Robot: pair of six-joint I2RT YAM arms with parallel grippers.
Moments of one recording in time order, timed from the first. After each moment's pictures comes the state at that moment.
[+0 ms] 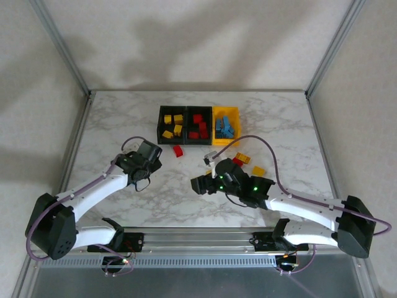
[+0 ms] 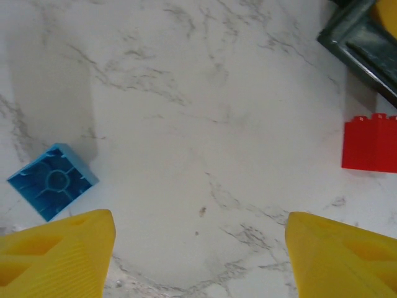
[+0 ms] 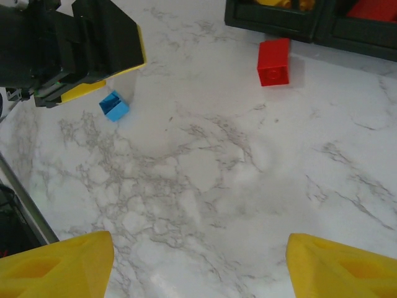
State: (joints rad) left arm -0.50 1.25 0.77 -0.64 -0.36 -1.11; right arm 1.07 1.16 0.71 -0.15 0.07 0.50
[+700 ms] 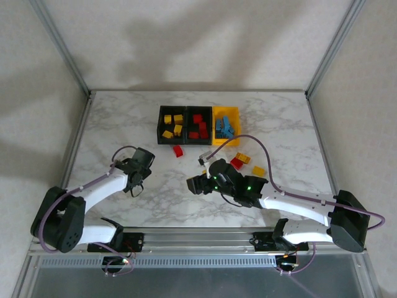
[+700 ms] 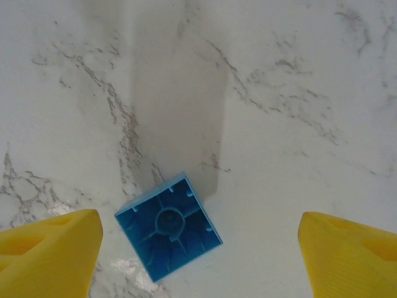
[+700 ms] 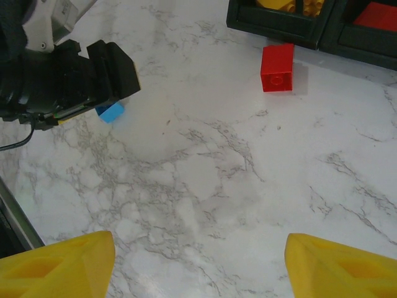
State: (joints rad) left arm -0.38 1.33 0.62 -0.56 -0.42 -1.15; right arm 1.09 1.21 0.73 -0.13 0.11 0.48
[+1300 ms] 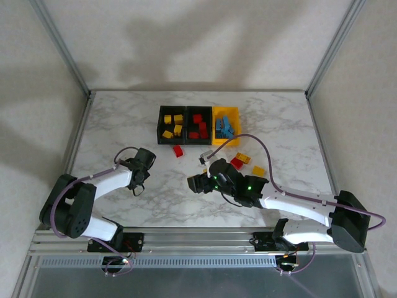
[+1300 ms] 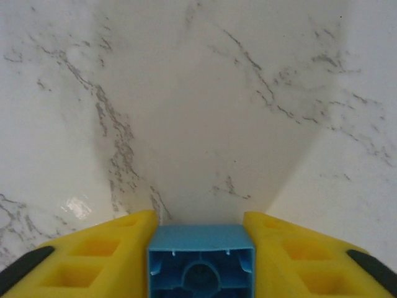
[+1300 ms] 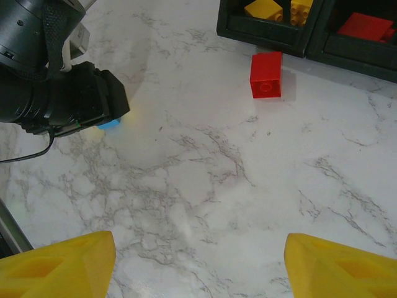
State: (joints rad) left arm -0.36 1.43 0.61 -0.49 -0.43 -1.13; right arm 1.09 1.20 0.74 -0.13 0.14 0.48
